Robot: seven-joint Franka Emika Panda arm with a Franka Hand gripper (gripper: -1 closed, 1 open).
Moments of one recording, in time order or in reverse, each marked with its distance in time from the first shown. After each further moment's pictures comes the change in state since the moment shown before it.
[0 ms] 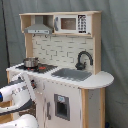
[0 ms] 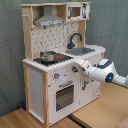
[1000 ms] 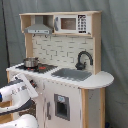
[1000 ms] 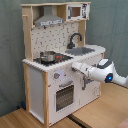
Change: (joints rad) arm 0.004 -0.002 0.000 0.004 -0.001 -0.016 -0.360
